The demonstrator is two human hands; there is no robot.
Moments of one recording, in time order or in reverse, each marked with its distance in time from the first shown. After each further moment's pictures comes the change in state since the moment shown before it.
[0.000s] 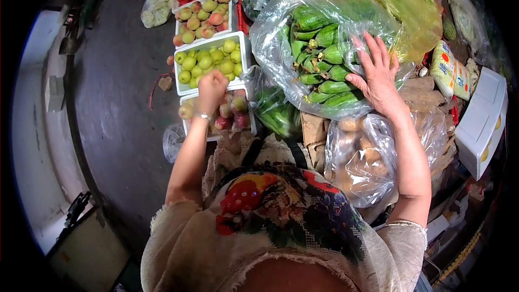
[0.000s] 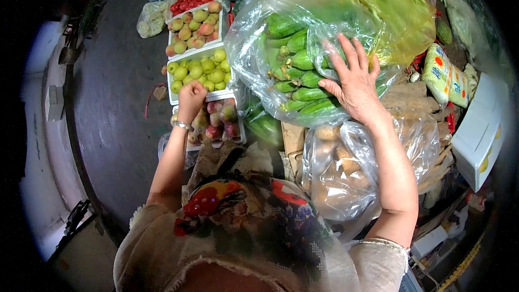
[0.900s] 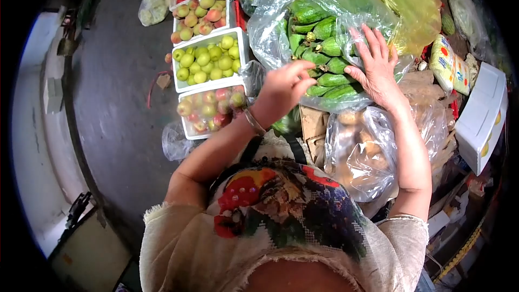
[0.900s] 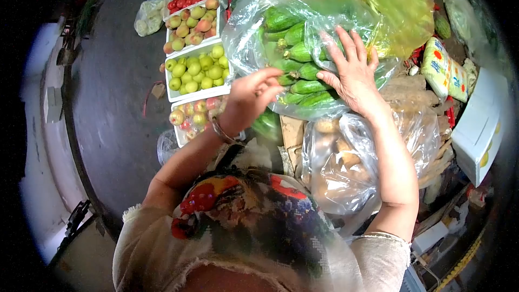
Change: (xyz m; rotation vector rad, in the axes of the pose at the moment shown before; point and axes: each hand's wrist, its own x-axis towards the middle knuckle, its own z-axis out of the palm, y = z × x) left_hand -0.063 0.146 0.084 -0.222 -0.194 0.646; right_hand -0.002 -0.003 -0.002 -0.028 -0.010 0.006
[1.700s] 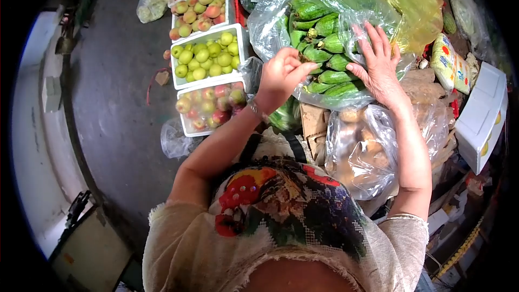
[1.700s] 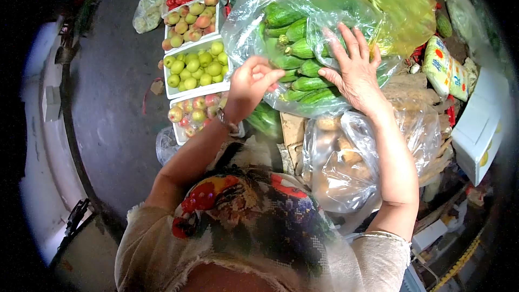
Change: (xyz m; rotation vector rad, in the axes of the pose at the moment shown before) left_hand 0.005 -0.033 0.010 -0.418 0.045 -0.385; right_hand 0.002 0.002 0.005 0.045 0.035 -0.001
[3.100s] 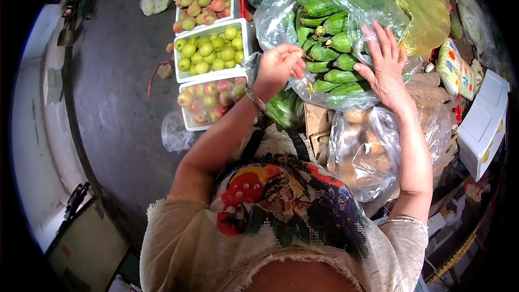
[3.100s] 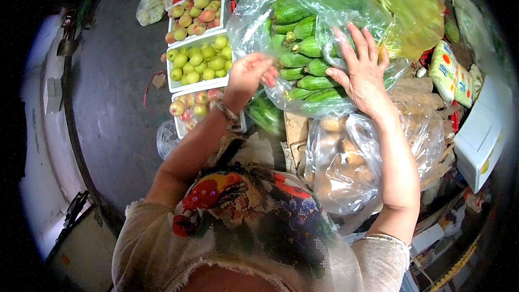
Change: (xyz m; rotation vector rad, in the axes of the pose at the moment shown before) left_hand 0.016 -0.019 -0.021 -0.323 -0.034 -0.122; right_hand 0.001 -0.002 0.000 -0.005 -0.012 0.013
